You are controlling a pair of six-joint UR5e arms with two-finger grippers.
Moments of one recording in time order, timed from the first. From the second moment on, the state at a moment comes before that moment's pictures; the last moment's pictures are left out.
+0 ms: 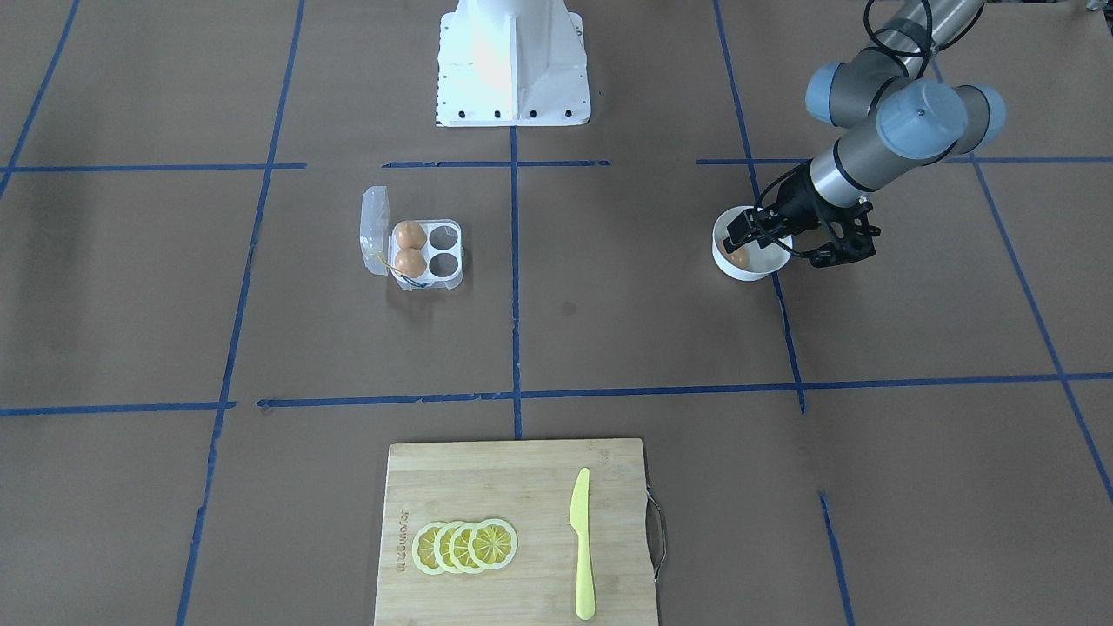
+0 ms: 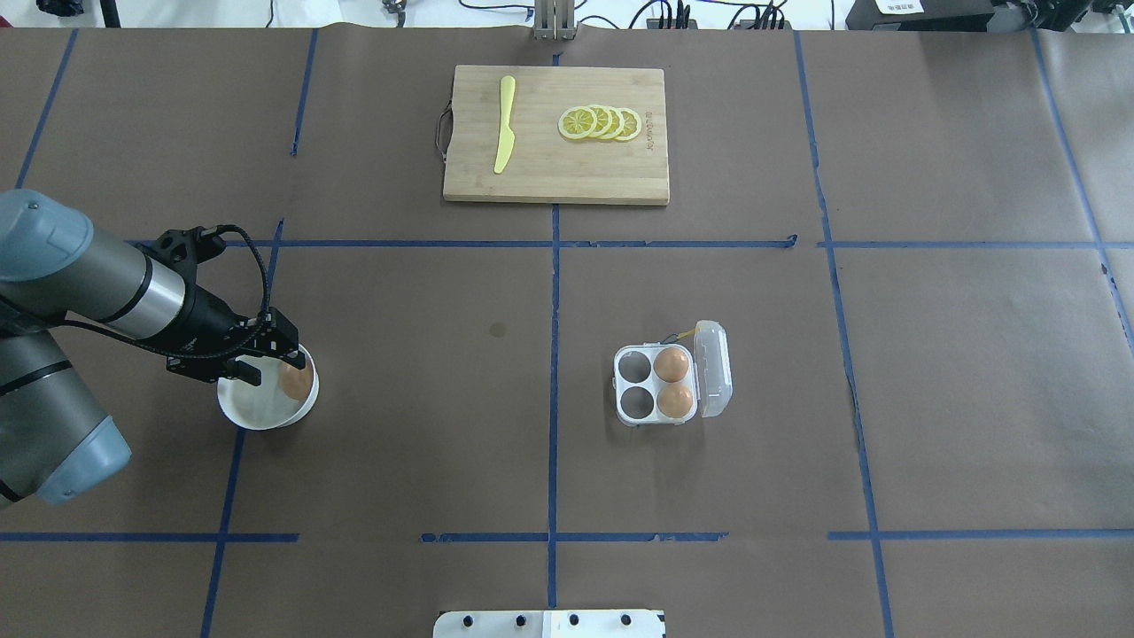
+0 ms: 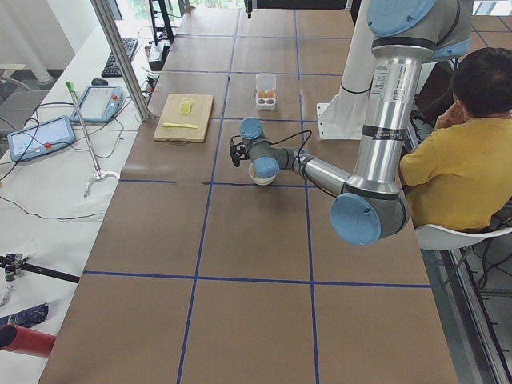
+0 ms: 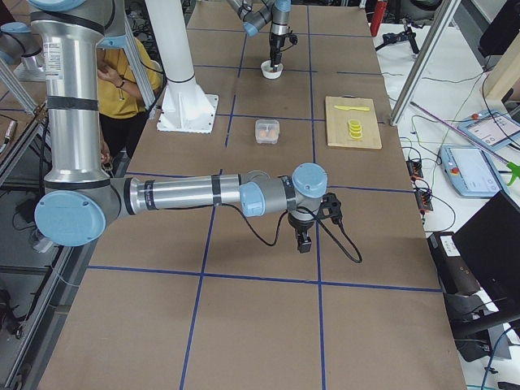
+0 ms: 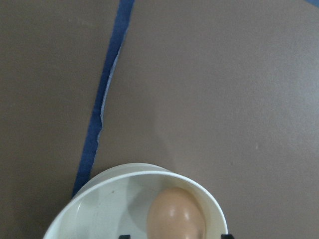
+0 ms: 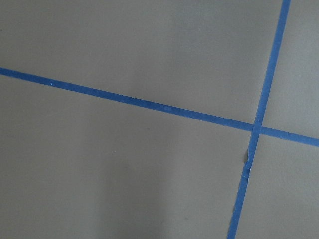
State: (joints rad) left arm -0.72 -1.72 -1.71 -2.21 -2.27 -1.42; right arm 1.41 -1.58 1.68 -1.46 2.38 0.05
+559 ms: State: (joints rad) left arm -0.71 -1.72 -1.70 -2.21 -2.27 -1.41; right arm 1.41 -1.58 1.68 -1.46 2.38 0.05
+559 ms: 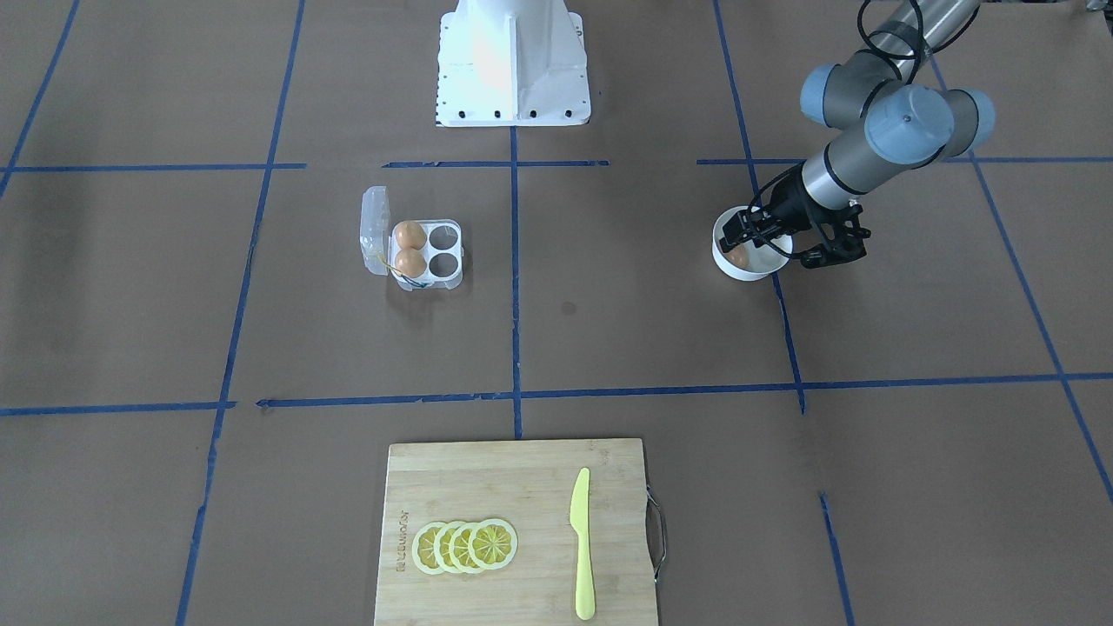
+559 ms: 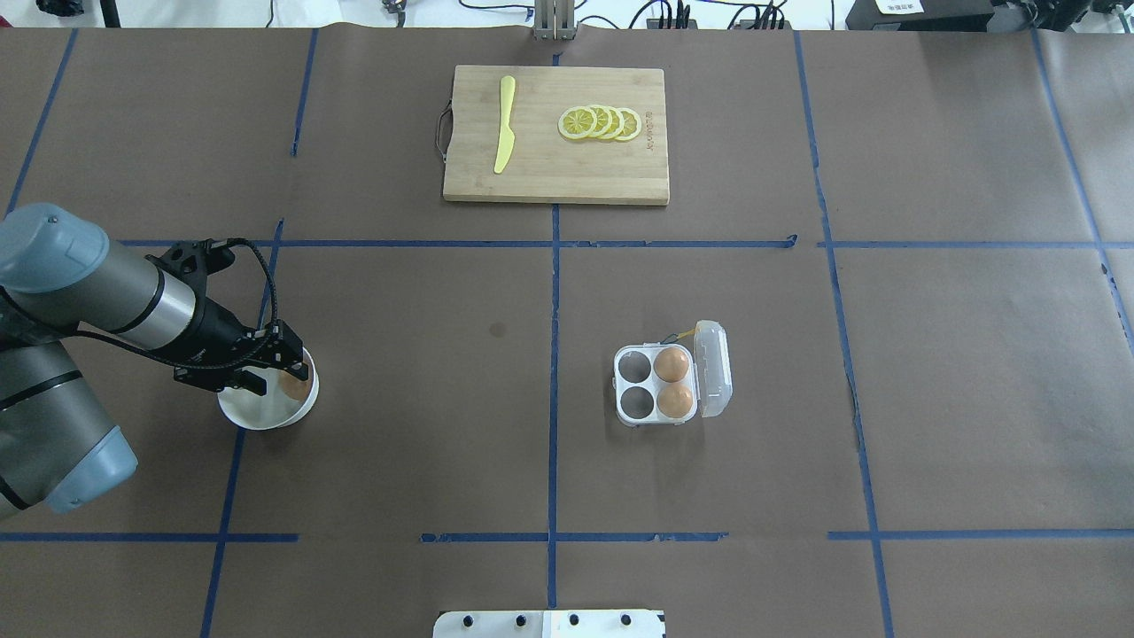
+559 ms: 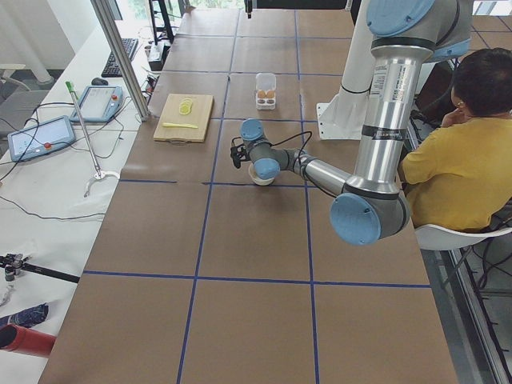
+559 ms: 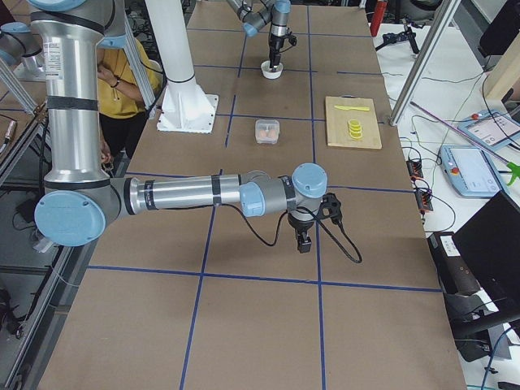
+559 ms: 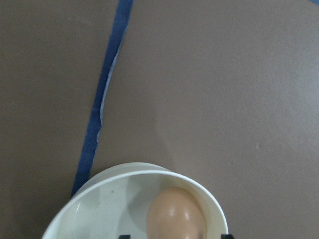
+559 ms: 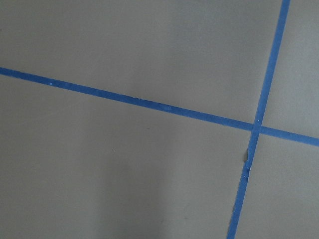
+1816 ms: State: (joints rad) left arm -0.70 -1.73 -1.69 -2.21 -2.23 -1.41; right arm 1.41 -1.57 1.66 -1.46 2.38 0.05
